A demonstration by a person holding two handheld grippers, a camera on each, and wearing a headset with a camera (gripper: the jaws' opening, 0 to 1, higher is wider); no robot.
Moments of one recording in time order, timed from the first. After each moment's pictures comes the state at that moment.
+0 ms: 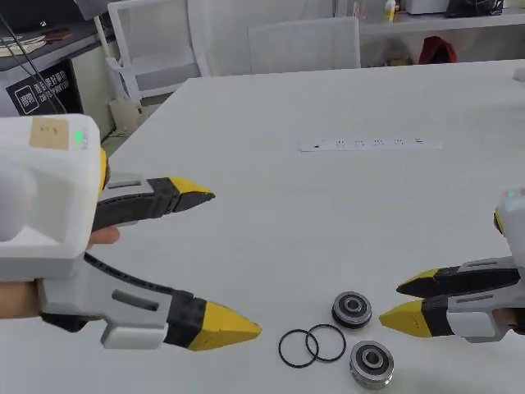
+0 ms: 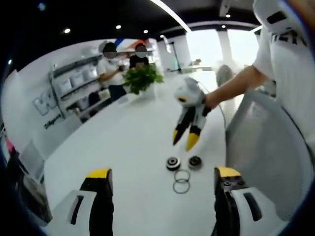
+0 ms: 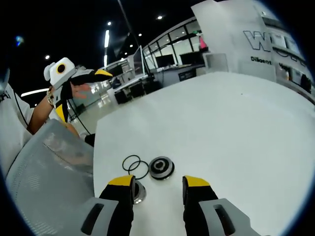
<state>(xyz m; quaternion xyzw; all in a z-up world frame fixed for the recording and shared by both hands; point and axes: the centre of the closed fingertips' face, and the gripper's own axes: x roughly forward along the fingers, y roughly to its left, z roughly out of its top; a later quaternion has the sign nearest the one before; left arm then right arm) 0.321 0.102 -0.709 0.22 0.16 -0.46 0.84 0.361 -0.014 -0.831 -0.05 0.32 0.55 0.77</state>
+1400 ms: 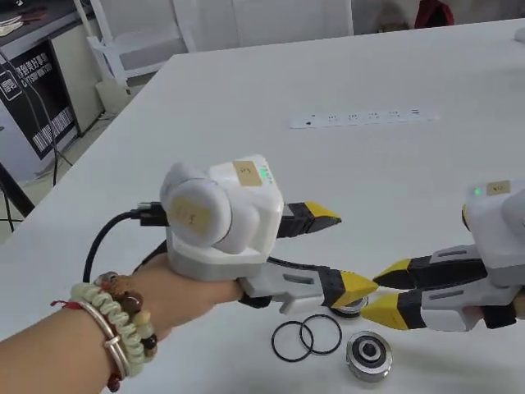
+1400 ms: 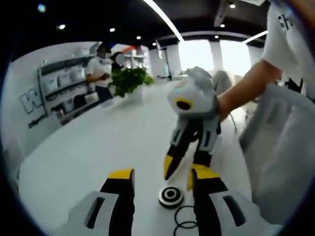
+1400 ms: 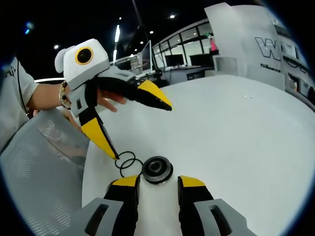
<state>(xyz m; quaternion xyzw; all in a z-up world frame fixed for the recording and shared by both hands) 0.388 0.004 -0.796 0.17 0.17 -0.51 0.82 0.369 0.002 -0.852 -0.08 0.29 0.58 0.76</state>
